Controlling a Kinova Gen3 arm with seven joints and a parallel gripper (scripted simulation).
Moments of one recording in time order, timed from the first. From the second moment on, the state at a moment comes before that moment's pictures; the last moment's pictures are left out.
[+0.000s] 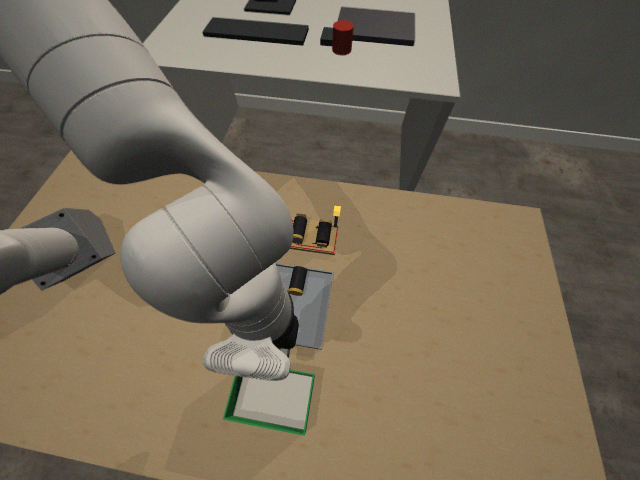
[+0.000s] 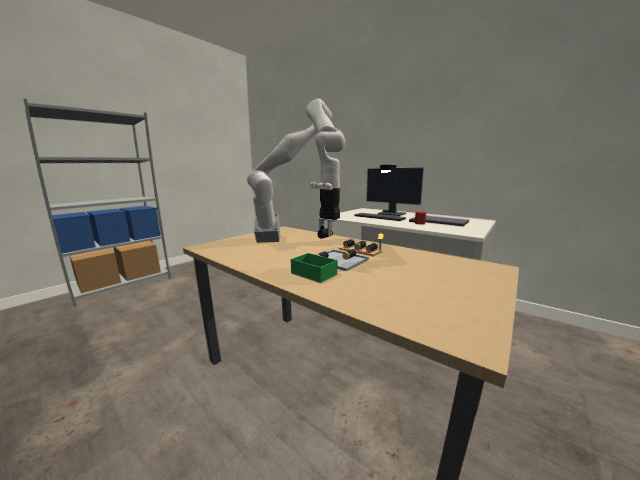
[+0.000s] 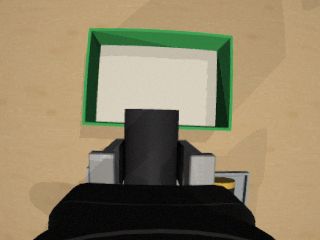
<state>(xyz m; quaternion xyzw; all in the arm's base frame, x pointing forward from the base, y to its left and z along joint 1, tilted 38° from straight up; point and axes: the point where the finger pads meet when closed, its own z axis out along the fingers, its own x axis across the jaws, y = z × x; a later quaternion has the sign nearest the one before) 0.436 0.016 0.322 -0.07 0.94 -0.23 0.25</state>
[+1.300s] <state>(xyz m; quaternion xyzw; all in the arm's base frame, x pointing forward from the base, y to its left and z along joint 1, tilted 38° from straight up) 0.404 -0.051 0.334 -0.06 0.94 -0.21 0.25</state>
